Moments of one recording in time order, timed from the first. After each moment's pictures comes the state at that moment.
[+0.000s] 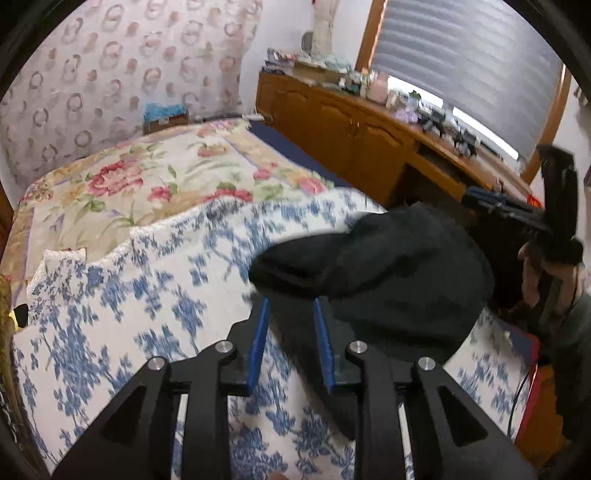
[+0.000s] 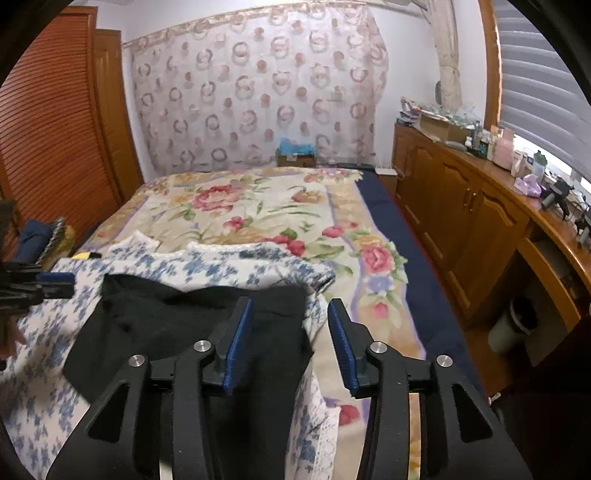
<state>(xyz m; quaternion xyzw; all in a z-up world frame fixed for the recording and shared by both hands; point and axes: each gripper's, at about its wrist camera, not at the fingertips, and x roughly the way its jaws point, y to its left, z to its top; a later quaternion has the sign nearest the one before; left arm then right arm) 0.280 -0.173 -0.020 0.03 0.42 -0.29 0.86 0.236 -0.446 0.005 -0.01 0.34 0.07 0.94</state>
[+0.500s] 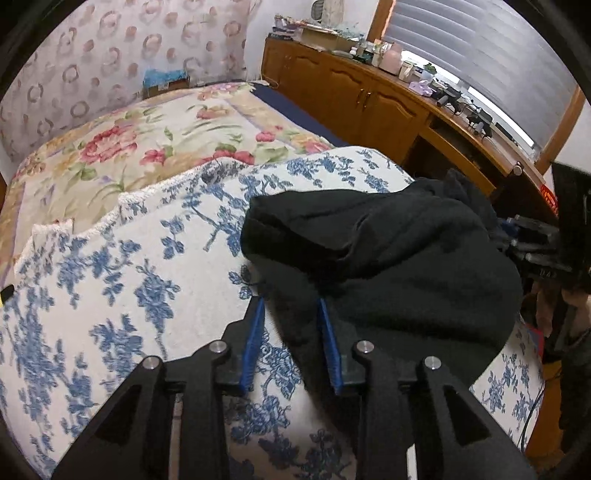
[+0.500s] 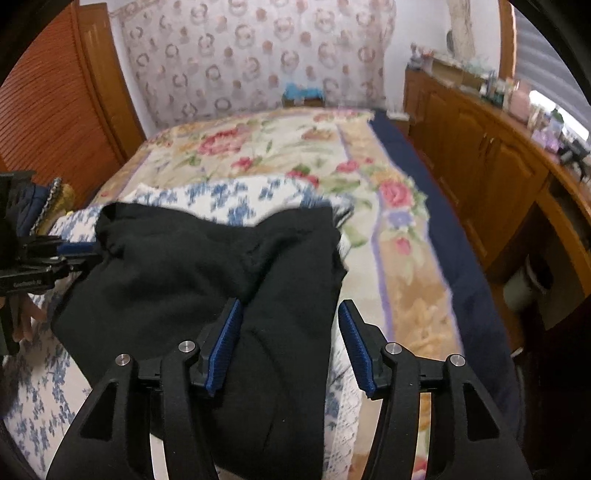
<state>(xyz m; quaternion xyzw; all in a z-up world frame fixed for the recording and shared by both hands) 0.306 -0.198 -0.065 0.03 0.48 -0.27 0.83 0.249 -0.435 -0.065 0.02 0.45 0.09 0.89</state>
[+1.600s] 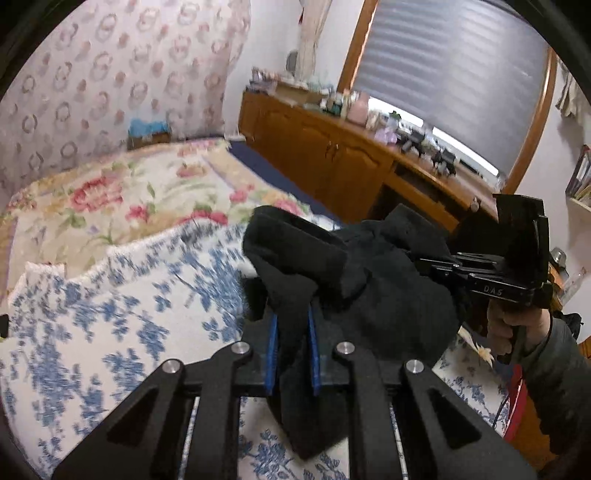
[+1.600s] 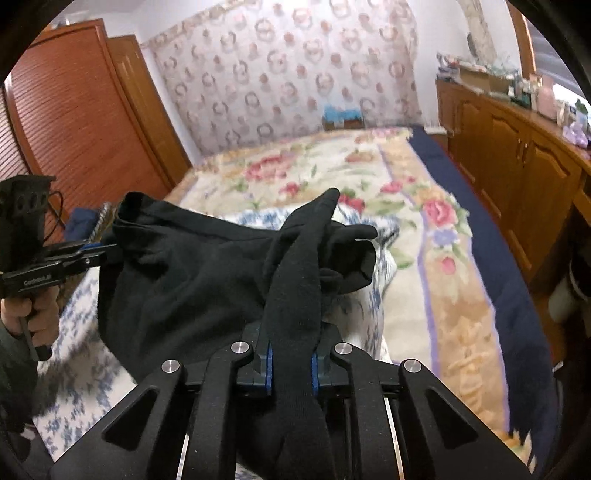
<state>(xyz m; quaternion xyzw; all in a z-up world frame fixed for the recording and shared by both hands) 0.266 -0.184 0.010 -0.01 0.37 -0.33 0.87 0.233 -0.427 -0.023 0.06 0.36 0.16 0.92</state>
